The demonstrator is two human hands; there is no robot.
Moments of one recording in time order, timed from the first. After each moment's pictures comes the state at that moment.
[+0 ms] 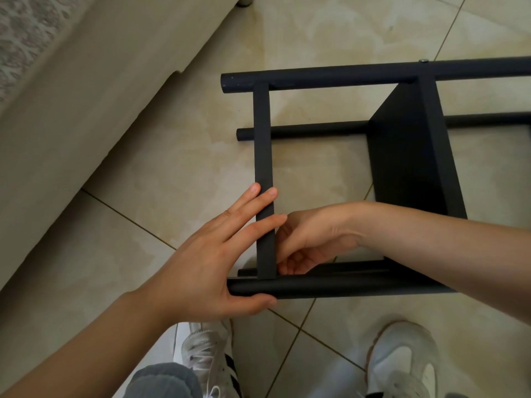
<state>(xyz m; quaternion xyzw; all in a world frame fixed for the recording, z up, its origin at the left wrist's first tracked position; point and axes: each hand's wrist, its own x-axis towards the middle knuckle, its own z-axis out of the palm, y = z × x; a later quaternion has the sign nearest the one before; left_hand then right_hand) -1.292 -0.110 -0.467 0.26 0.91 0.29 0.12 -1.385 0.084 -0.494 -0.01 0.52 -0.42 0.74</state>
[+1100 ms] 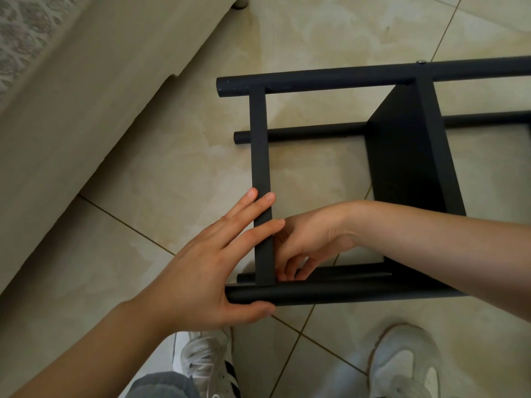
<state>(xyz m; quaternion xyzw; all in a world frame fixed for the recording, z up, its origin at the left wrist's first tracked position) -1.292 -0.111 -0.470 0.26 0.91 0.30 0.12 -1.391 0.079 -0.494 -0.09 0.56 -0.35 0.74</state>
